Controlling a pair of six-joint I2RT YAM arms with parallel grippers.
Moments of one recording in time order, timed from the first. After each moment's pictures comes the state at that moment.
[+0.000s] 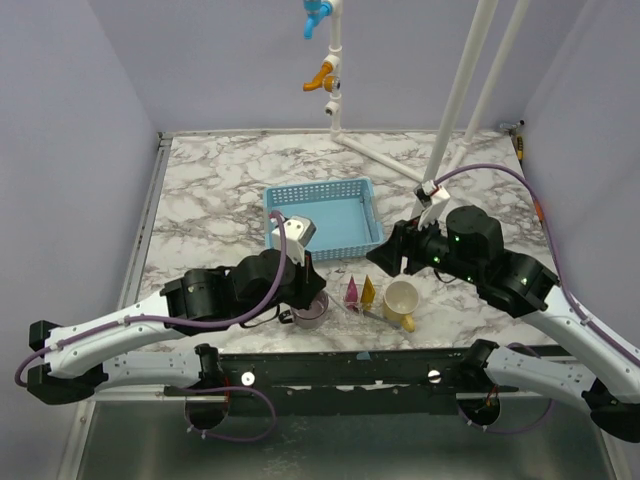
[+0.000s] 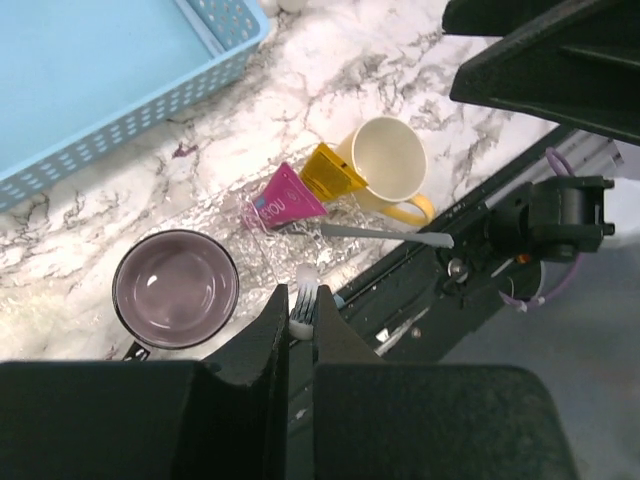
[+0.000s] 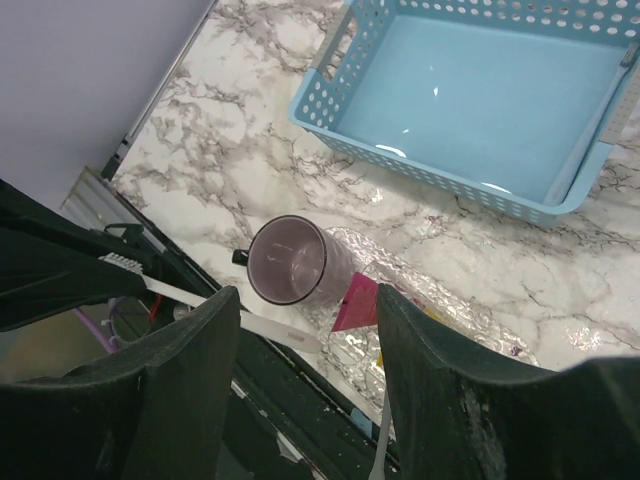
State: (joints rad) left arm -1.25 0.93 1.13 -0.75 -0.35 -0.68; right arm 0.84 0.89 1.08 -0.57 0.00 0.44
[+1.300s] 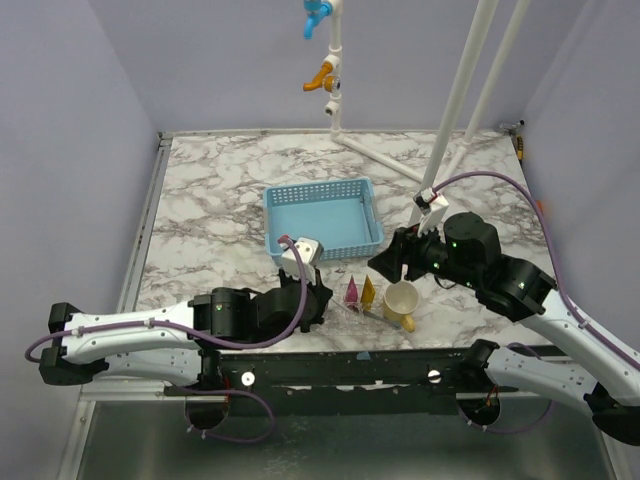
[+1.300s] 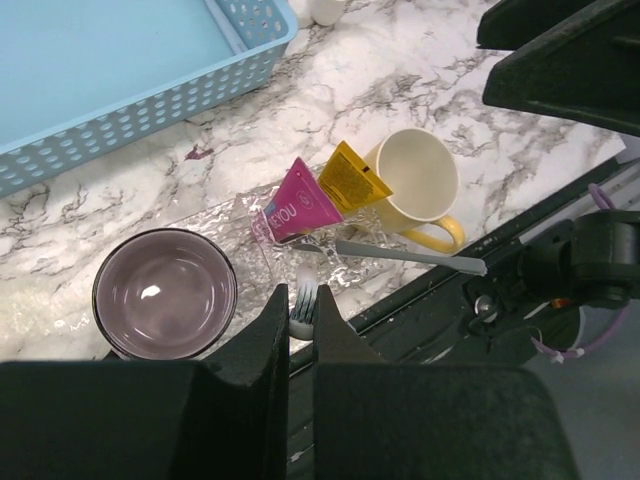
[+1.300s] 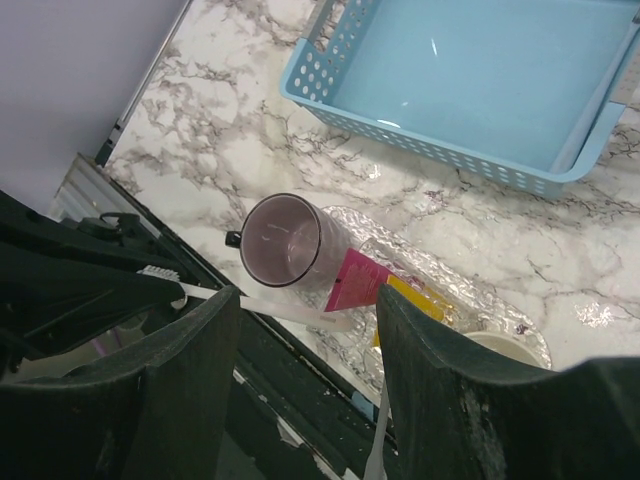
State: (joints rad) left arm -1.44 0.94 0.97 -0.60 -0.65 -0.79; right arm 0.84 0.86 1.02 -0.58 -0.02 0.47
